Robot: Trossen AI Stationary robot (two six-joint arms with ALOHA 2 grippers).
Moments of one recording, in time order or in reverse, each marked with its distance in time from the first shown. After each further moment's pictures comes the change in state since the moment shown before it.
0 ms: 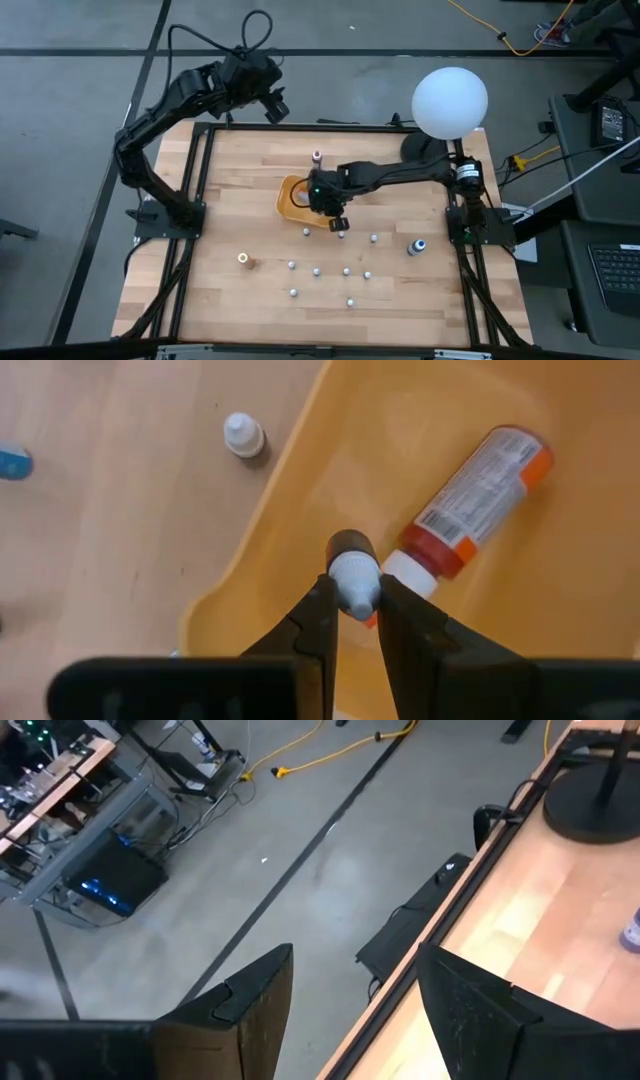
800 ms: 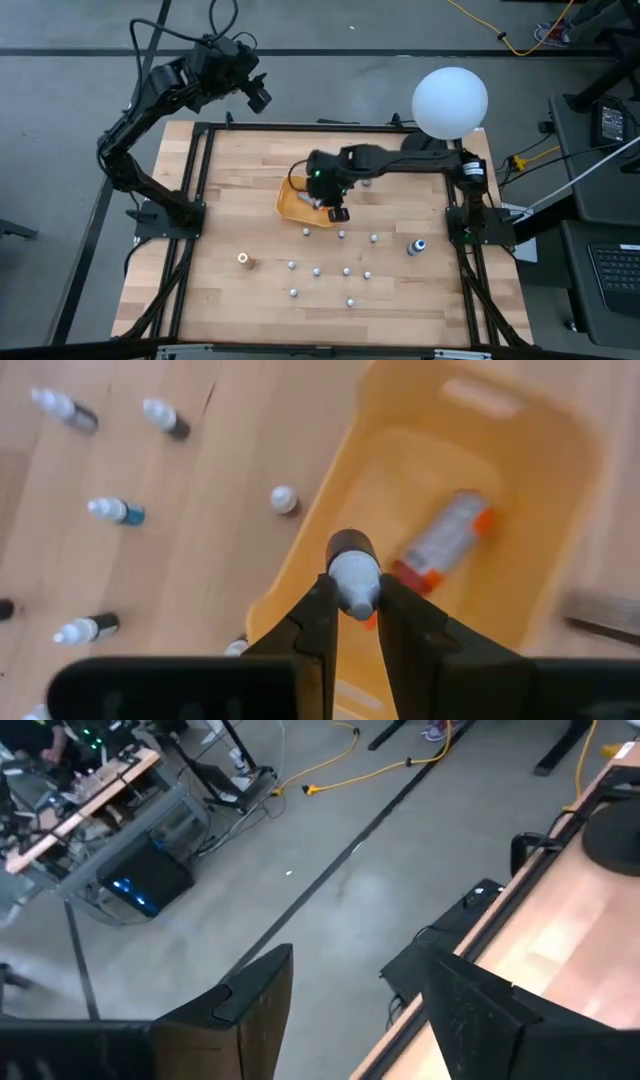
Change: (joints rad) left arm 0.067 -0.094 0.001 0.002 0.008 0.011; right arm -0.028 -0.030 0.190 -0.167 -0.125 -0.004
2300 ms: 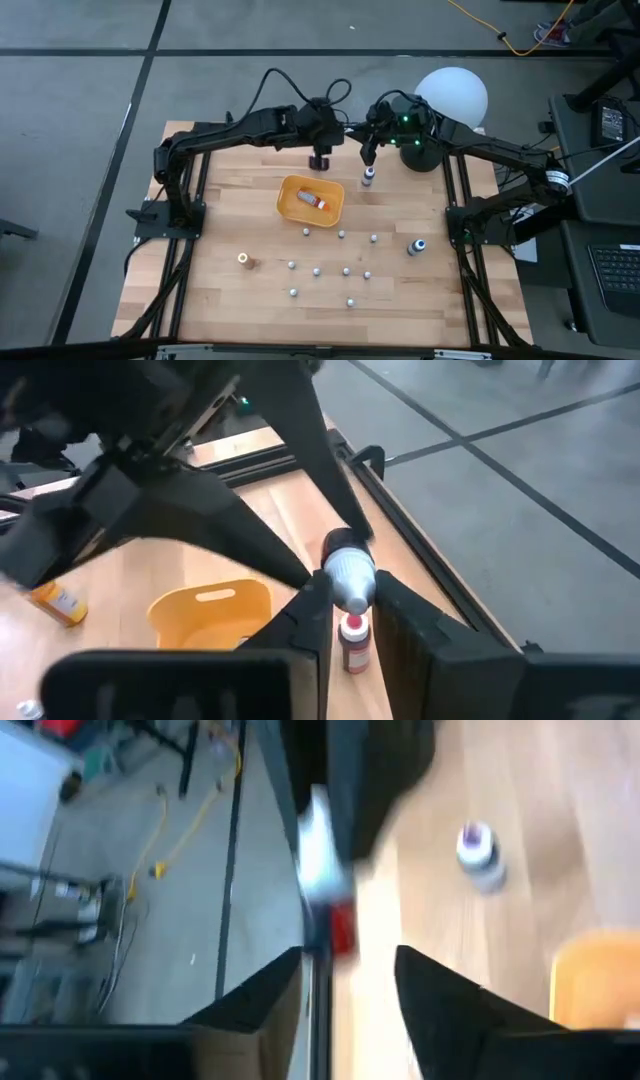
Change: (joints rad) left arm -0.270 0.355 -0.123 0.252 0.129 0.388; right arm -0.332 -0.641 -0.547 0.645 0.098 0.344
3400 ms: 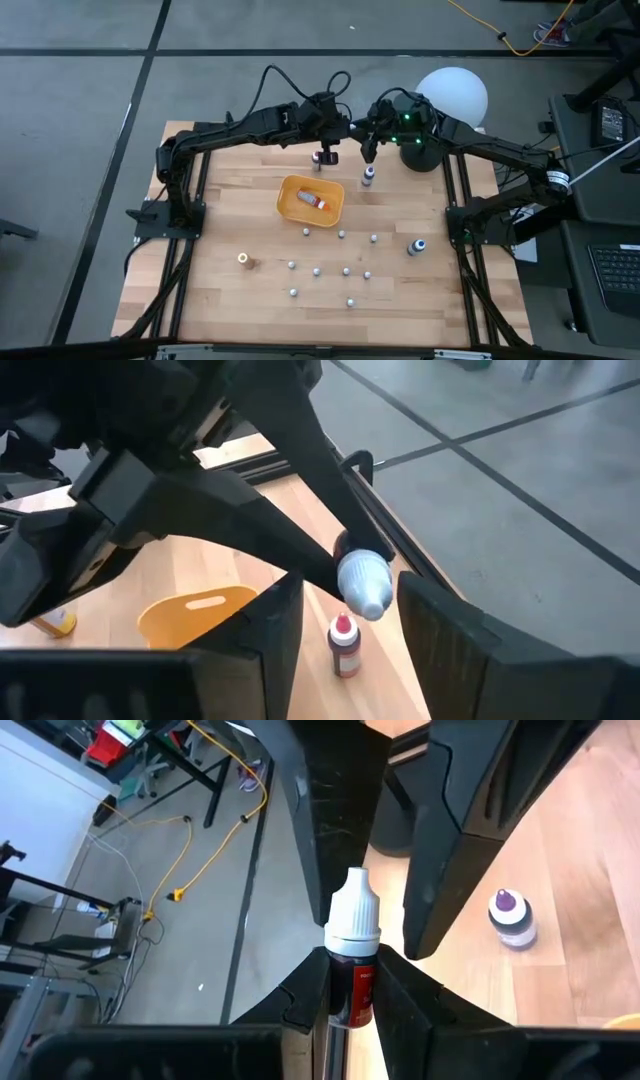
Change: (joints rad) left arm 0.015 0.024 -0.003 0.181 0.034 -0.002; right arm -0.001 -0.003 0.002 -0.004 0.008 0.005
